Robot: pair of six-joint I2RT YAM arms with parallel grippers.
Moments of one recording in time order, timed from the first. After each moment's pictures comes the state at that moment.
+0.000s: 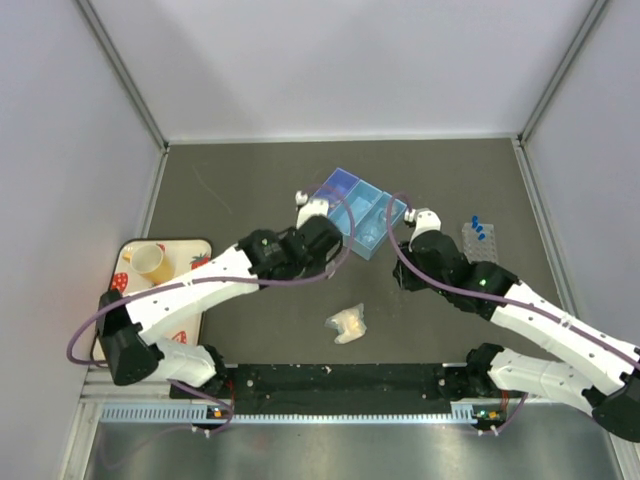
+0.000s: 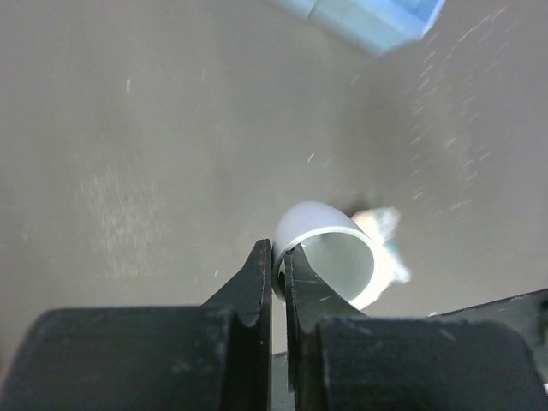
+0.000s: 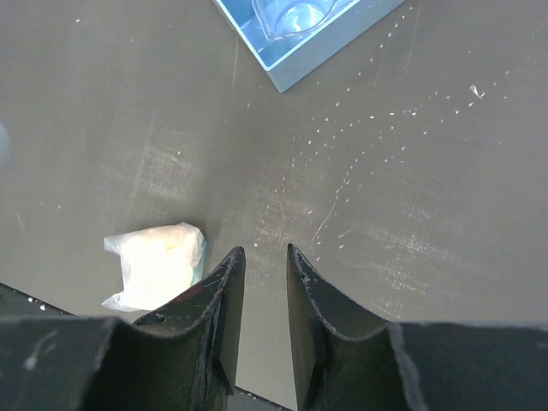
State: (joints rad) left arm -1.00 1.35 1.19 -0.86 -0.40 -0.74; right arm 0.84 0.94 0.82 -0.61 0.27 0.47
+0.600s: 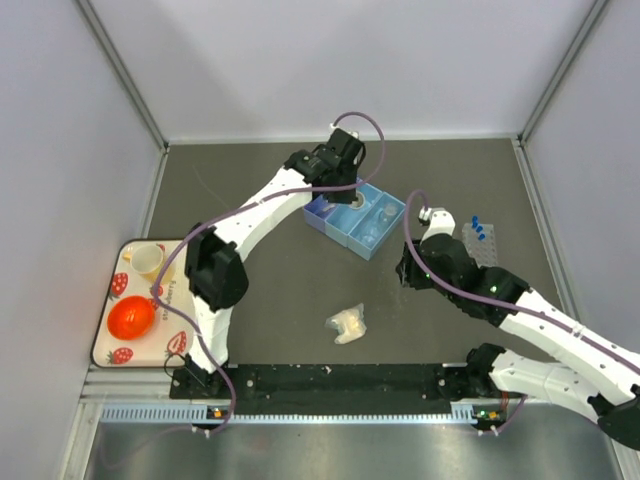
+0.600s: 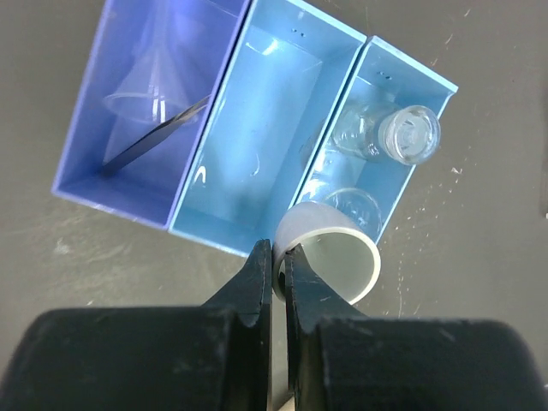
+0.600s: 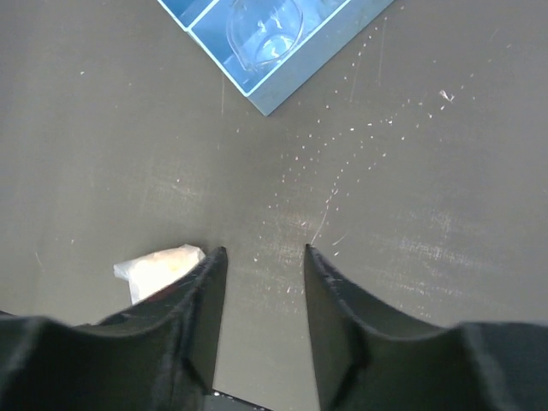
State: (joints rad) left arm -0.70 1.98 1.97 -0.85 -0.16 -0.49; right arm 0.84 0.87 0.81 -0.61 0.35 0.54
